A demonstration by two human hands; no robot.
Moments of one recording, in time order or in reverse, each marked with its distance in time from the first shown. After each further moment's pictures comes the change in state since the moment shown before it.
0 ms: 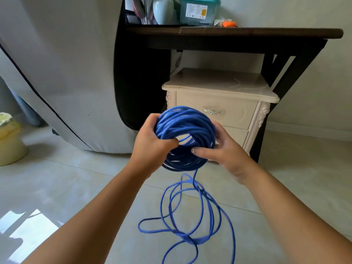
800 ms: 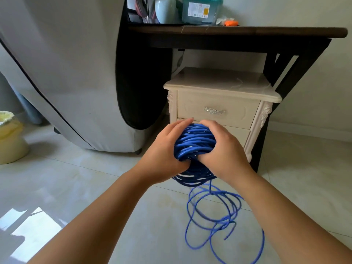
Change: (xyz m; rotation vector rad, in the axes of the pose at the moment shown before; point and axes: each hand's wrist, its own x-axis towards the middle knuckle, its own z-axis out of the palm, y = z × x) left_hand -0.004 -0.012 0.002 0.489 -0.375 0.222; right_hand -0.005 -0.009 0.018 -0.679 0.233 -0.157
